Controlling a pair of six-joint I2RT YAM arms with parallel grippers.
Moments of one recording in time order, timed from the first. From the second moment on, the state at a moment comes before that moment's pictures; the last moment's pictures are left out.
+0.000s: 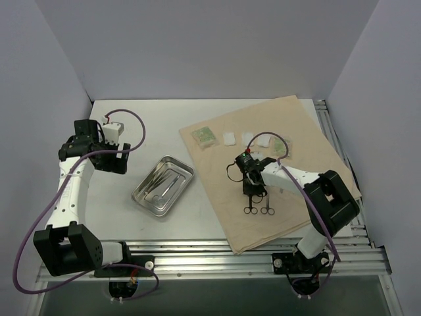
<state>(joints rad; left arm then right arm) 0.13 1.31 1.24 -0.94 0.11 0.31 0.59 1.66 0.91 -0.55 0.24 0.61</state>
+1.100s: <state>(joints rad) 0.13 1.41 1.27 -0.89 0.11 0.30 0.70 1.57 1.12 -0.51 0.18 0.86</state>
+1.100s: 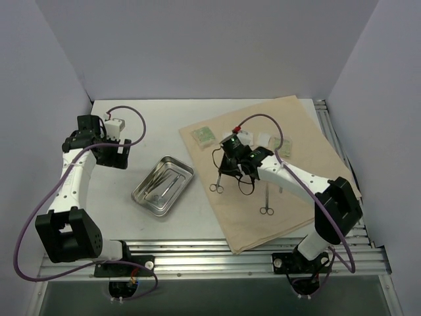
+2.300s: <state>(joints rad) 0.13 1.48 1.27 -0.73 0.12 0.38 1.07 2.21 1.69 -0.44 0.38 1.44</state>
